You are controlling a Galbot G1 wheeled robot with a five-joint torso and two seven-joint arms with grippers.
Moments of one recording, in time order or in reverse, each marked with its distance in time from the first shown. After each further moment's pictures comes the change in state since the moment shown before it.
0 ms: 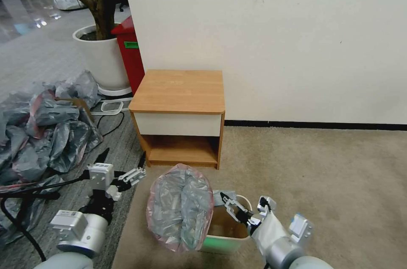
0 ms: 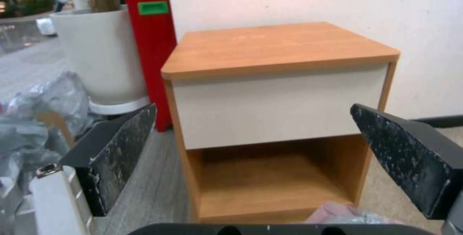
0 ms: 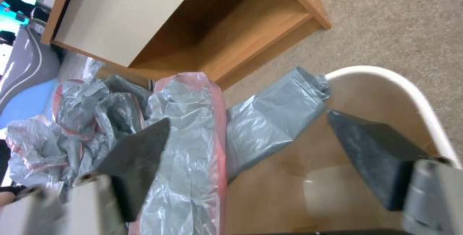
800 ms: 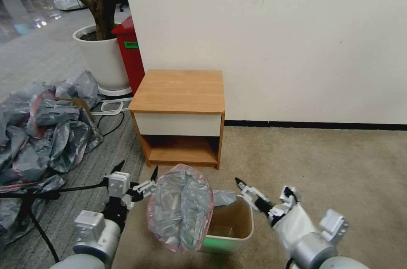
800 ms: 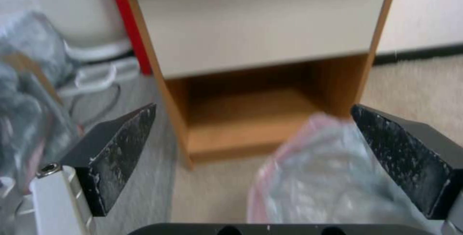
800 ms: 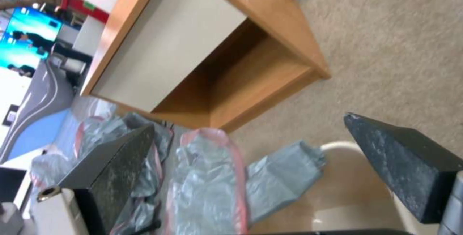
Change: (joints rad) left arm -0.019 0.042 0.119 0.094 0.041 0.135 -0.061; right arm -0.066 0.002 0.190 0.119 0.074 -0.015 -0.011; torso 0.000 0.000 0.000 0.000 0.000
